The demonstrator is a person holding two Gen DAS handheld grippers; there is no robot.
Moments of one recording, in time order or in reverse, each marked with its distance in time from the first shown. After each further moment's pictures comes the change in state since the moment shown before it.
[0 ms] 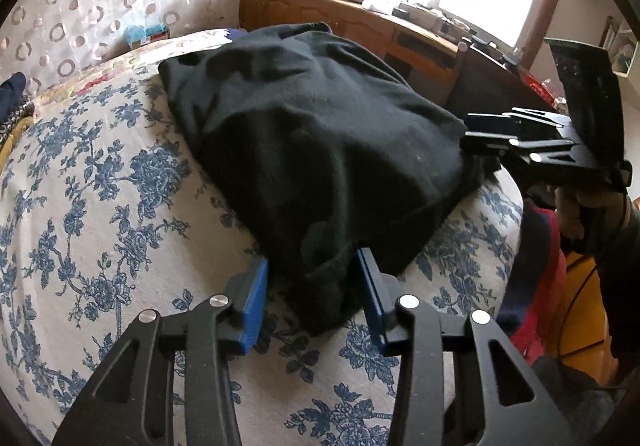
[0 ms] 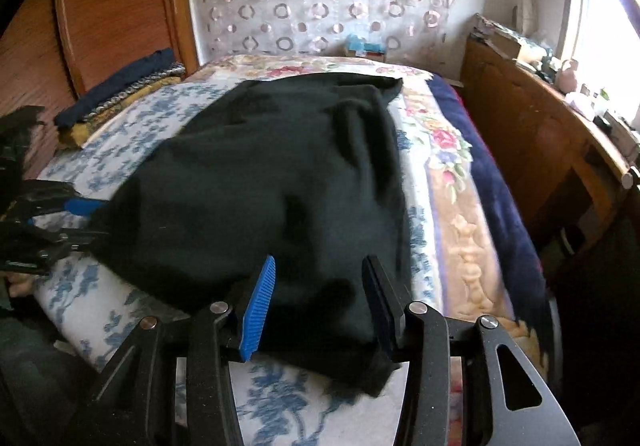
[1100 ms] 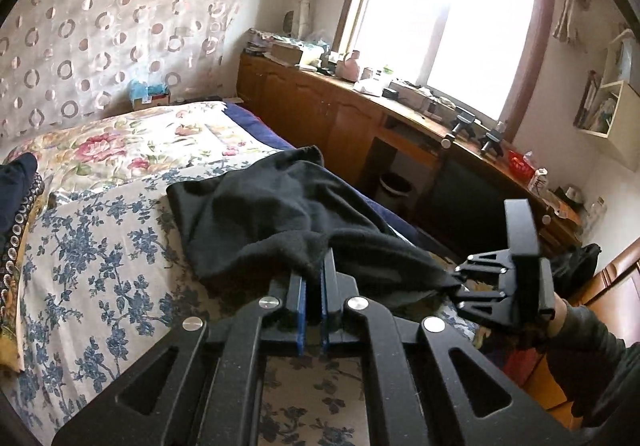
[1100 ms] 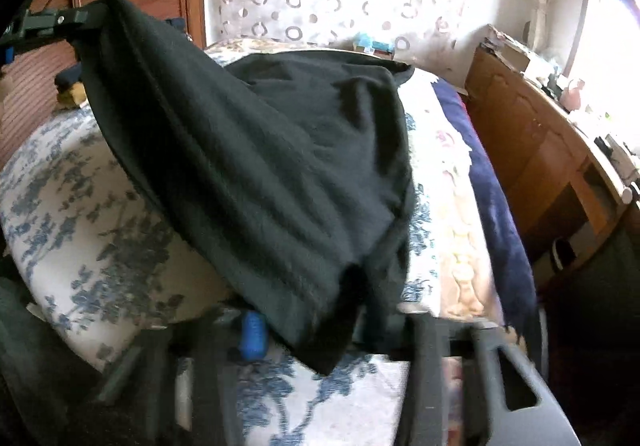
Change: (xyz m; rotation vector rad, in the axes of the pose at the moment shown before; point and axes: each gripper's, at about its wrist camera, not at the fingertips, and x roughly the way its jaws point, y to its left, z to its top) left arm -0.060 0.012 0.081 -0.046 -0.268 -0.052; right arm 0.009 -0.011 -0.027 -0.096 0.017 -0.074
